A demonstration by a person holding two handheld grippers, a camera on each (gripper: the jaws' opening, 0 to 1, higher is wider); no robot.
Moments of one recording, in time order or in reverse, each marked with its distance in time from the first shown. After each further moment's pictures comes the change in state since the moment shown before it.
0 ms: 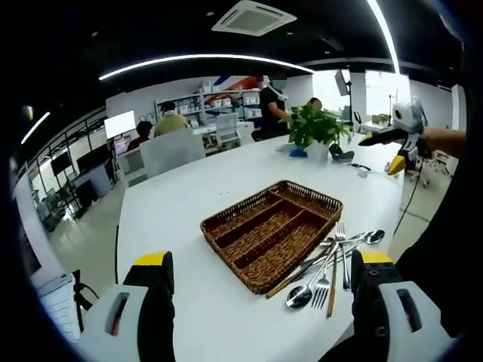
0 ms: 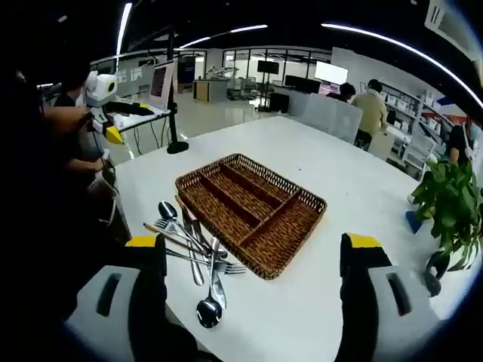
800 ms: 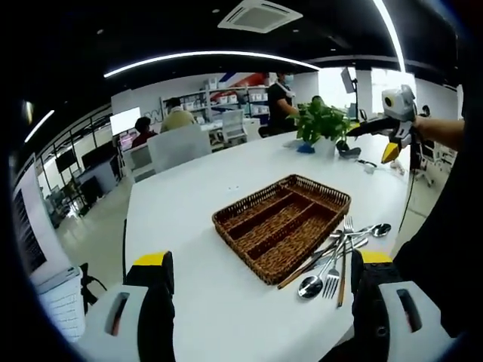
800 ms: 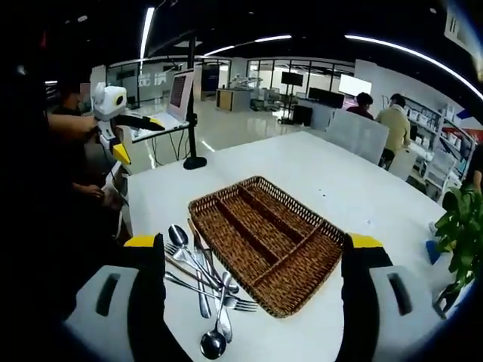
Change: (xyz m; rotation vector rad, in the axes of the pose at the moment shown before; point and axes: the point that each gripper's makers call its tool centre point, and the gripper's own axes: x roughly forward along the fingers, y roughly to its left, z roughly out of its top) left arm -0.009 0.028 -0.017 -0.008 0.014 0.032; right arm 0.046 0.012 0.048 -0.019 -0.049 0.096
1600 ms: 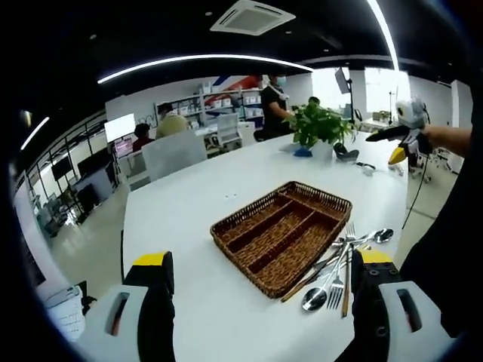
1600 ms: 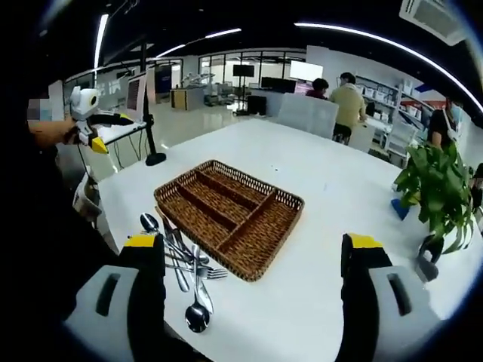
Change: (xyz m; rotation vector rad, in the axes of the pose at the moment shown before) left arm 0.016 -0.008 0.026 0.033 -0.013 -0.019; right arm -0.059 -0.041 -0.046 0.111 0.044 -0.190
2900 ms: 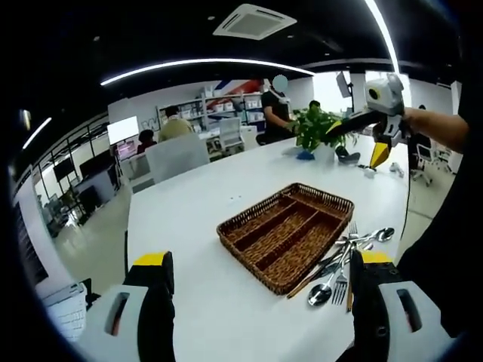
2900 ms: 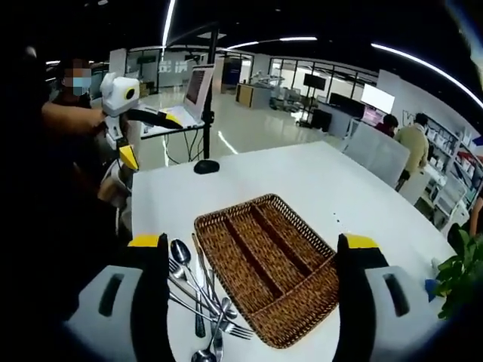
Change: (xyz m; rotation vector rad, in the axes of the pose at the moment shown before) left arm -0.013 0.016 -0.006 -0.002 -0.027 0.007; right arm 0.086 0.093 0.095 -0.257 -0.031 0.279
